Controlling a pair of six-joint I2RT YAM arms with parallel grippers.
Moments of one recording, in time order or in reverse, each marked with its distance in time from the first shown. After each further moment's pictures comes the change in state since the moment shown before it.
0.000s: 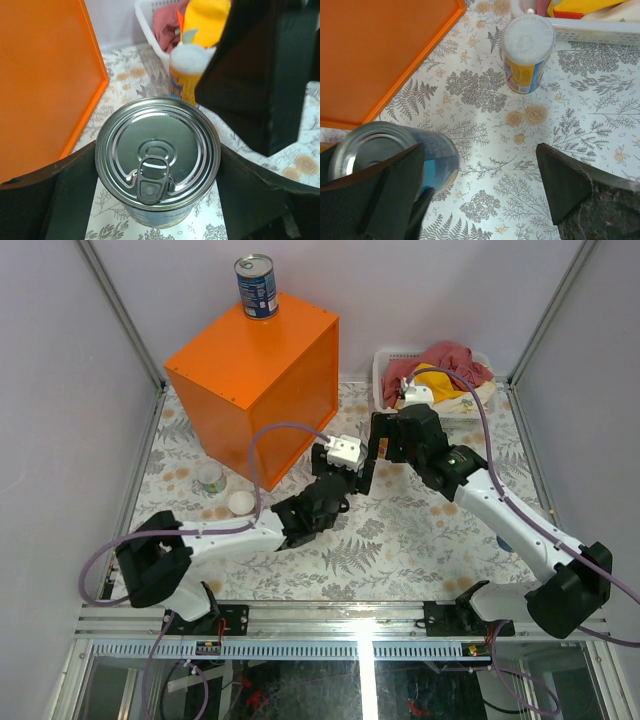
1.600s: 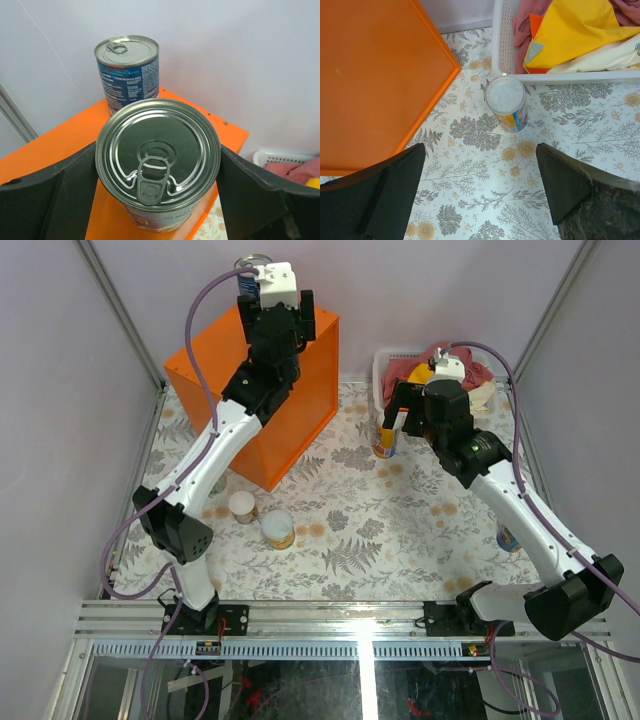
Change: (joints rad) left arm 0.496 0.238 1.122 -0.646 0.028 0.136; right arm -0.111 -0.020 0.144 0.000 0.003 0.016
